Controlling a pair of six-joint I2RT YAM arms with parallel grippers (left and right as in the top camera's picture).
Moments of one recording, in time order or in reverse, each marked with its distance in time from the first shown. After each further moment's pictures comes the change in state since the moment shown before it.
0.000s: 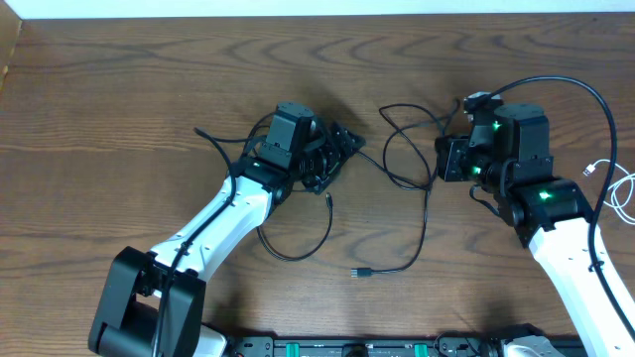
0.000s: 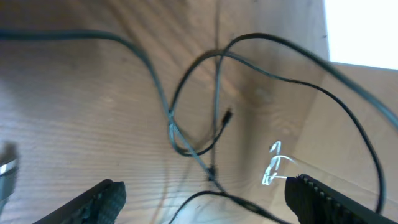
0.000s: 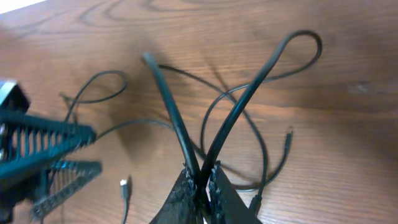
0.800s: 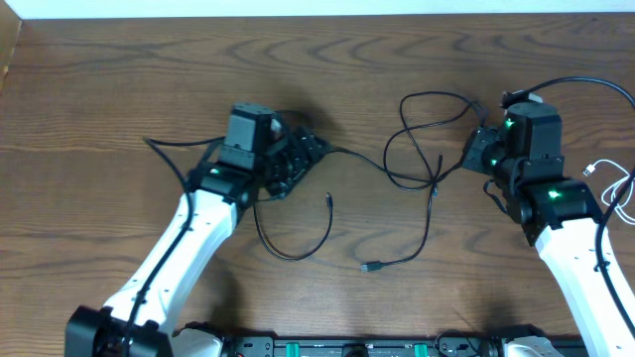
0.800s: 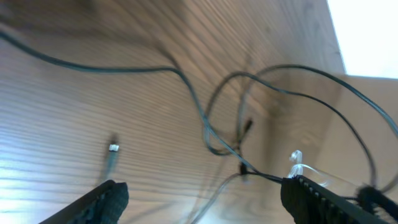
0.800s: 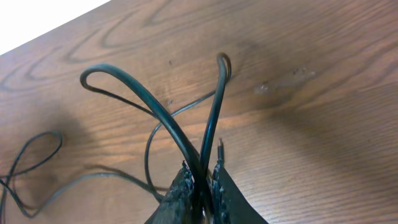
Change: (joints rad) left arm 0.112 -0.182 0.000 -0.277 -0.020 0.174; right arm -0.050 -0.002 0.000 -0.006 0.267 0.172
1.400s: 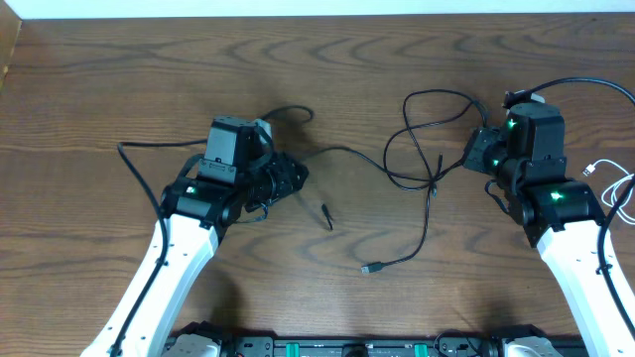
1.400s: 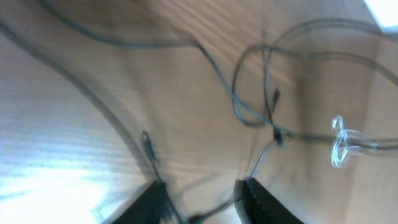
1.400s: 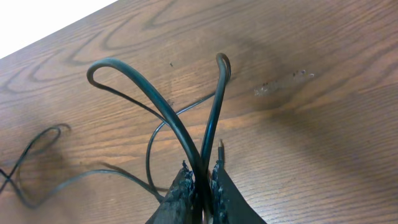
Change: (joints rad) left arm 0.045 -0.158 0.000 -0.256 -0.071 0.301; right arm -0.011 -0.012 0.000 0.000 0.000 0.000
